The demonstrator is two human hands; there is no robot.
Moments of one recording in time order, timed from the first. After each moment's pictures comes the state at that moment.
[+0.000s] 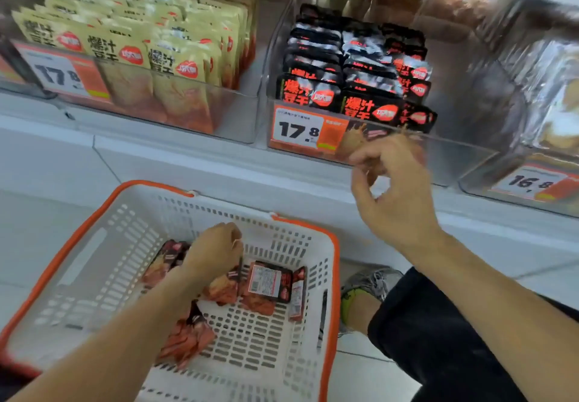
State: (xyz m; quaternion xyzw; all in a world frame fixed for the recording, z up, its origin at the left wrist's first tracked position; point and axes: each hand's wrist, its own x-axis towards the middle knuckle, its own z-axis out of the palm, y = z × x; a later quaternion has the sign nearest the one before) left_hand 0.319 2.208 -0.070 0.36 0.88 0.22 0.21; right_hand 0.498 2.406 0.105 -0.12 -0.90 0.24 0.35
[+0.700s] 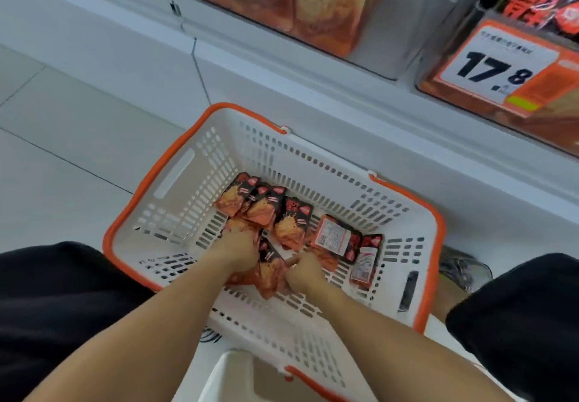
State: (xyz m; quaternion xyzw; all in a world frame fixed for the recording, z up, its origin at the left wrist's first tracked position) left_hand 0.312 2.074 -0.200 0.21 0.87 0.02 0.44; right_hand 0.430 2.211 -0.196 -0.42 -0.70 0.49 -0.30
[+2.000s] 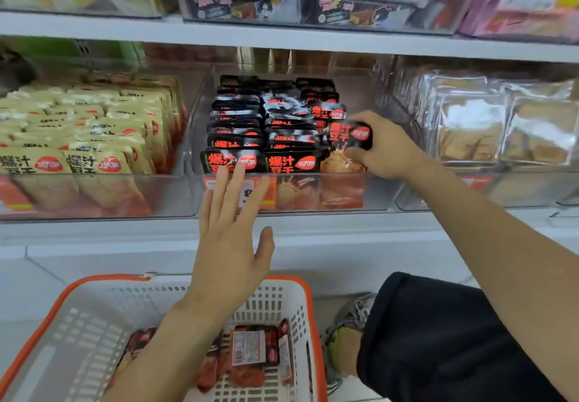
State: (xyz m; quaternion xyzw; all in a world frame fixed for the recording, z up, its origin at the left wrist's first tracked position) left_hand 0.365 2.292 0.074 0.55 0.75 0.35 -0.12; right_hand 0.494 2.548 0.165 -0.35 -0.90 0.21 0.17
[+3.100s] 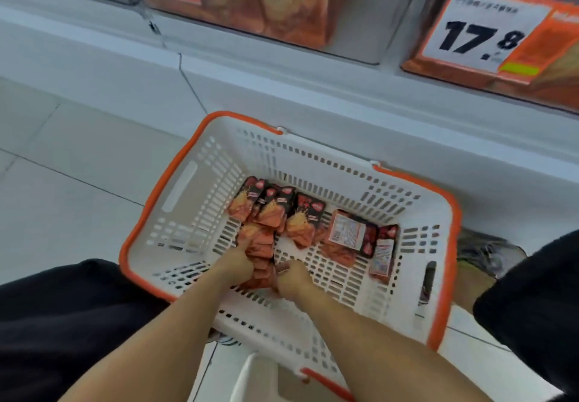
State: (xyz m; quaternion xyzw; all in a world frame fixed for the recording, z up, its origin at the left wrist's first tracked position) left_hand 0.319 2.044 -0.221 0.04 0.86 0.16 0.48; right_hand 0.419 2.165 -0.235 -0.48 -0.52 0.63 -0.30
